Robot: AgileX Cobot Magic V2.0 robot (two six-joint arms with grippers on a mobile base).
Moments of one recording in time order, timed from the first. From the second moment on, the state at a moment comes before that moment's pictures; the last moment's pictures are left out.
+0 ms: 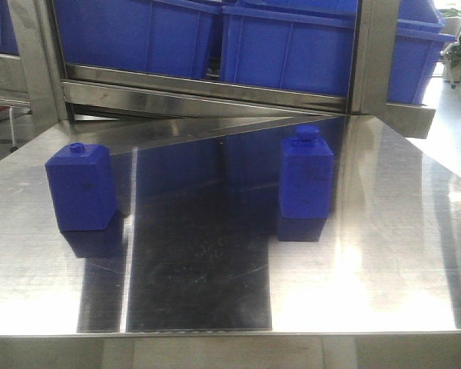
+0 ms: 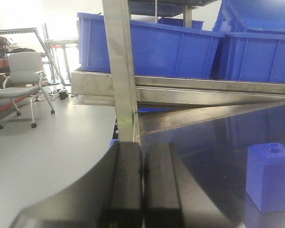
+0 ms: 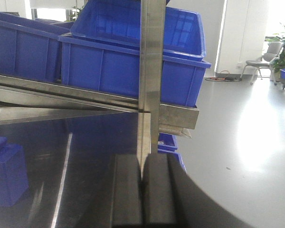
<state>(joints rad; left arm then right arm) -0.05 -0.01 0.01 -0.04 0.01 0.08 0.03 -0.01 0.03 0.01 -0.04 0.01</state>
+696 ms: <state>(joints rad) -0.05 -0.01 0.01 -0.04 0.01 0.08 0.03 -0.01 -0.11 0.01 0.20 0.01</state>
